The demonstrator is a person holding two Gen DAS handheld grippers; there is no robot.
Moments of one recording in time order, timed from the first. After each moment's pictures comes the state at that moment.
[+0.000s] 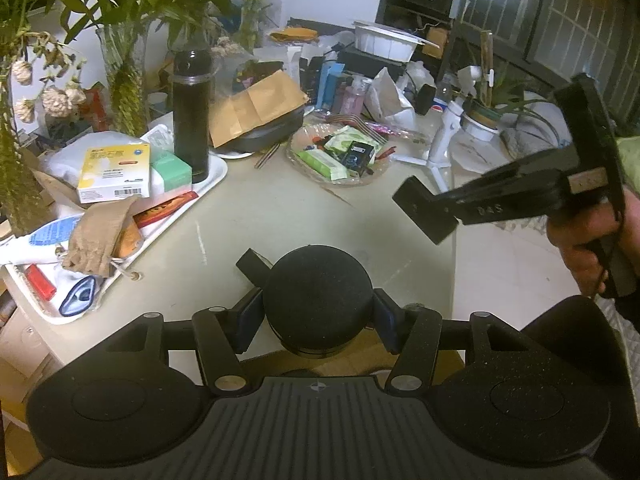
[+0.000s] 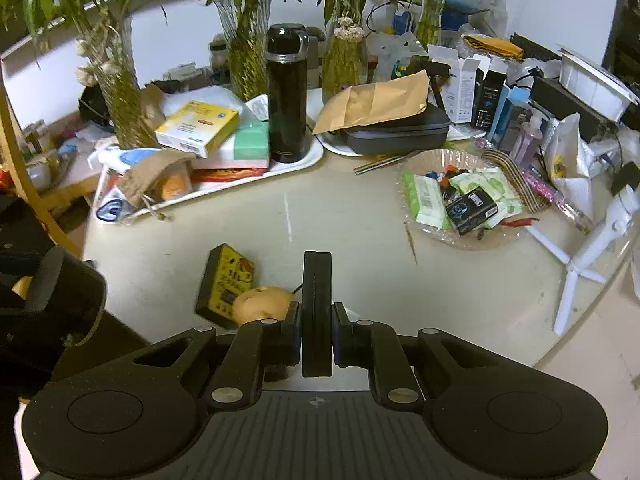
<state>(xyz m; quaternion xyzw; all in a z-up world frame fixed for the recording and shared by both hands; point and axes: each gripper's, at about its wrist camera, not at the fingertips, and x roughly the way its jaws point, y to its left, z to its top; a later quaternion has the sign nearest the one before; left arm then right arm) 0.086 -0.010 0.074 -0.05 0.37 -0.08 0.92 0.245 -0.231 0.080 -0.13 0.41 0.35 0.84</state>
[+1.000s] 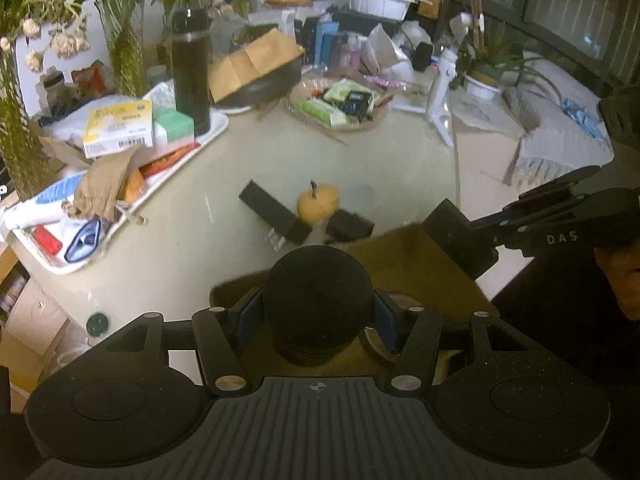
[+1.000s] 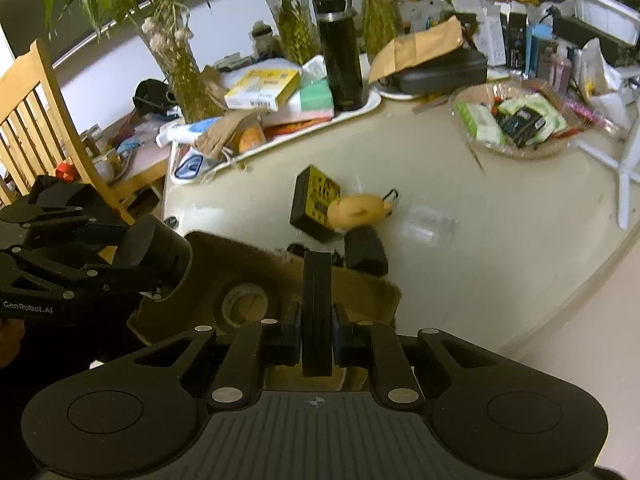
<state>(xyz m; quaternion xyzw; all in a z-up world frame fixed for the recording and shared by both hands) 0.046 -0.019 0.038 -0.01 0.42 -0.08 0.91 0.157 -0.262 0.041 -0.05 0.45 0.40 0.80</state>
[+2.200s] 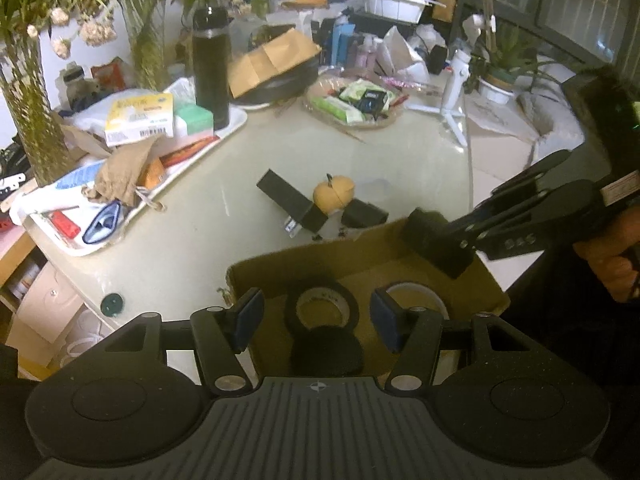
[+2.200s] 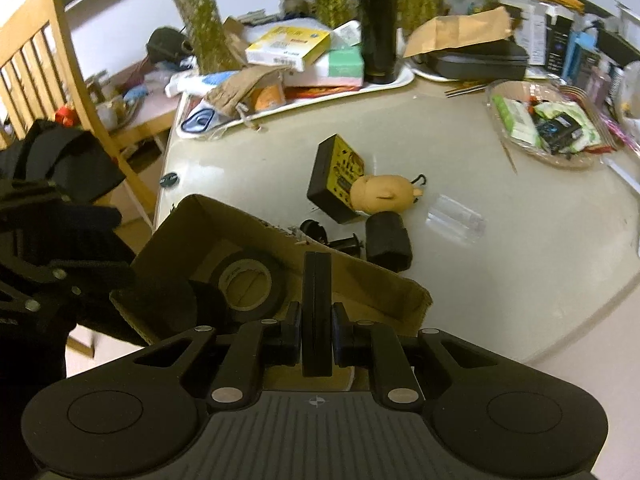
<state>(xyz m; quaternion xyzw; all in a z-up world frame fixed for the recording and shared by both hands) 0.025 -0.018 0.039 -0.02 0.41 -0.05 0.91 0.165 -0.214 0.024 -0.14 0.47 0.42 0.76</state>
